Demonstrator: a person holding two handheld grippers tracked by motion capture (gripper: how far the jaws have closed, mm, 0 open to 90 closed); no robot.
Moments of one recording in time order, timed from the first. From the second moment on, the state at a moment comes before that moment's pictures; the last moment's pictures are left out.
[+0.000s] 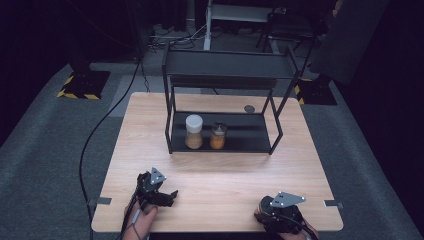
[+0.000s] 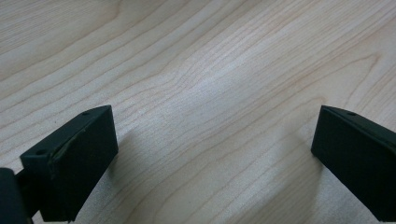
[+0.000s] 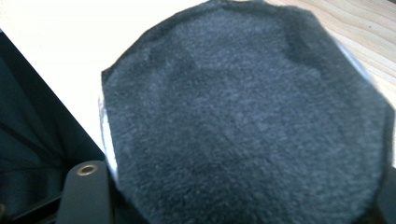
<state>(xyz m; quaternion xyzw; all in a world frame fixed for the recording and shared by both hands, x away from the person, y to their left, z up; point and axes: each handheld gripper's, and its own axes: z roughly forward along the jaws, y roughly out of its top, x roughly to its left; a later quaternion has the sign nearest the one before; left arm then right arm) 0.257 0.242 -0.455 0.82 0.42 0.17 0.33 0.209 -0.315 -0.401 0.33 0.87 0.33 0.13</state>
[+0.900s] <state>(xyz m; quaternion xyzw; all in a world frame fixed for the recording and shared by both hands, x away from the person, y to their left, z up) 0.257 0.242 -0.455 0.83 0.42 0.17 0.33 0.230 -0.302 -0.365 0.31 0.88 0.34 0.14</state>
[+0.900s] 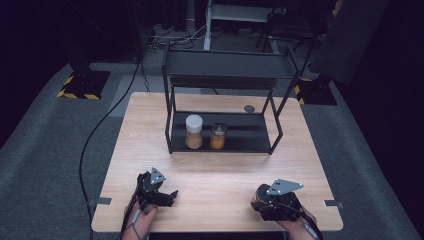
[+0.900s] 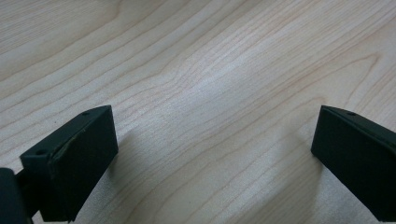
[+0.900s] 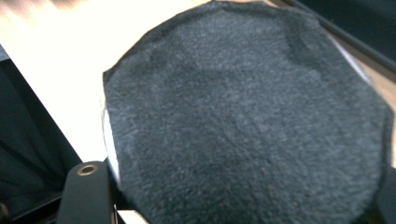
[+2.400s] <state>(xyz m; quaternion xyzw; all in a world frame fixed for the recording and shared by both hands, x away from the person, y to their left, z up) 0.255 0.245 -0.455 0.82 0.43 0.17 0.33 0.312 -0.274 -0.295 0.28 0.88 0.34 0.16</state>
